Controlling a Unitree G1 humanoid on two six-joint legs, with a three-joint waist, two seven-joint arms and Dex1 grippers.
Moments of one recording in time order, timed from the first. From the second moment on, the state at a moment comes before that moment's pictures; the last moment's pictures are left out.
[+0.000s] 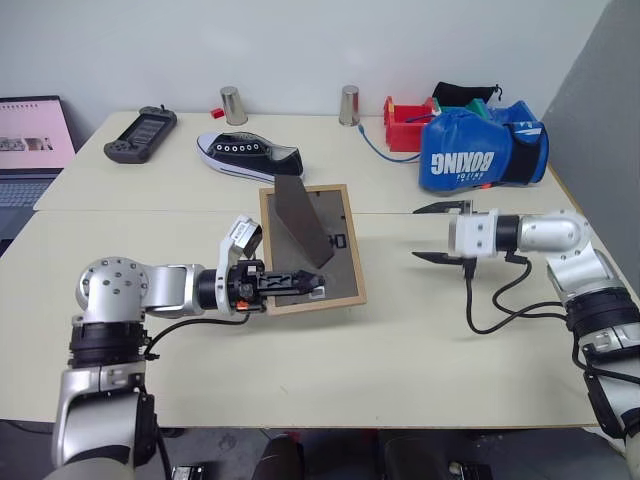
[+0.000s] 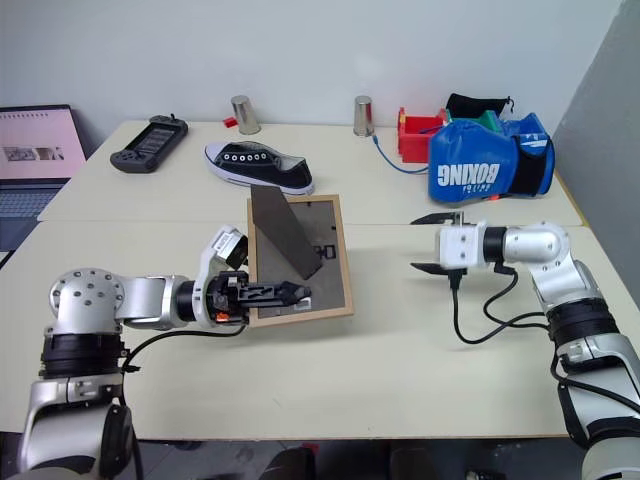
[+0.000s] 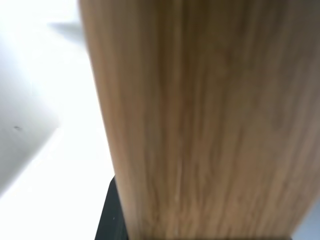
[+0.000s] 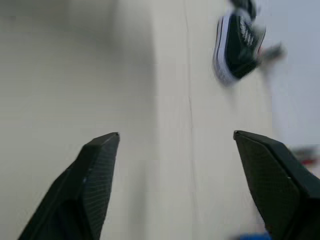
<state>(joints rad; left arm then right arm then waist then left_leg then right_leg) -0.66 0.66 0.16 0.25 -1.47 1.61 -0.62 -0.82 -0.72 0.23 0.62 -0.18 -0.94 0.94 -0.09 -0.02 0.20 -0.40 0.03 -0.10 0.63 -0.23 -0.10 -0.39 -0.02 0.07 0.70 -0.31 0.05</state>
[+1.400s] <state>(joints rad) -0.62 0.76 -0.12 0.22 -1.93 1.50 -0.38 -1.09 -0.50 0.42 0.76 -1.07 -1.40 -0.14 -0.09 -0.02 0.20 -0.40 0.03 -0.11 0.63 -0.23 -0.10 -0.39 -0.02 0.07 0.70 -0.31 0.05</state>
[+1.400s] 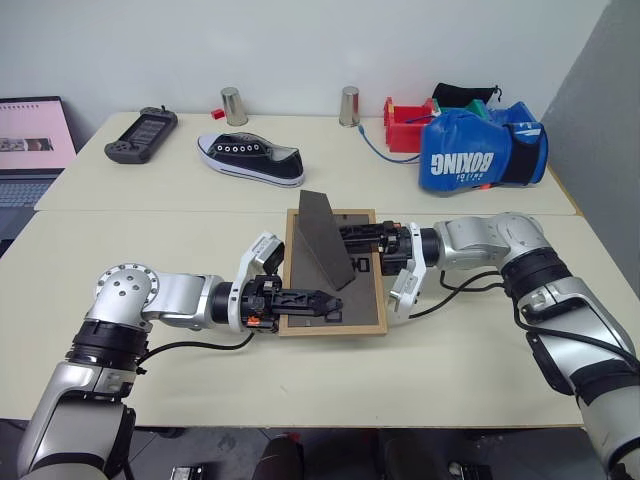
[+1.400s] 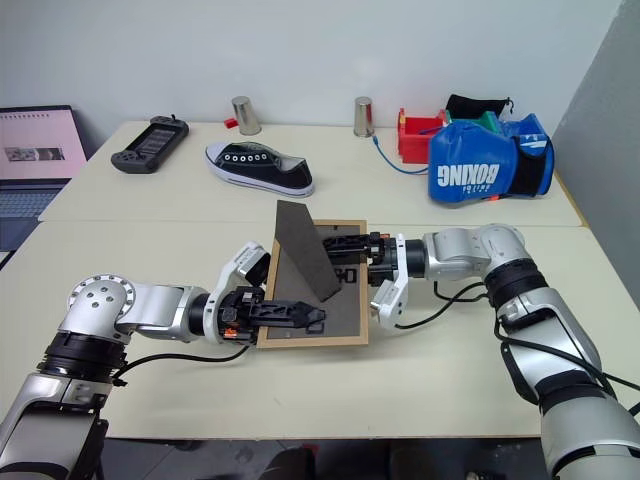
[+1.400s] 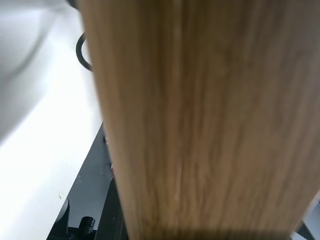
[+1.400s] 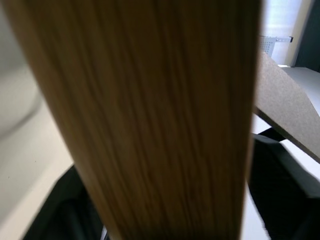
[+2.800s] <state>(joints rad) -0.39 1.12 0.13 -0.35 -1.22 1.15 -0.71 -1.02 -0.61 0.54 0.95 -0.64 -1.42 0.00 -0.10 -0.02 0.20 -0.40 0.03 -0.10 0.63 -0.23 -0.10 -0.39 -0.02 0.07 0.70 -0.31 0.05</state>
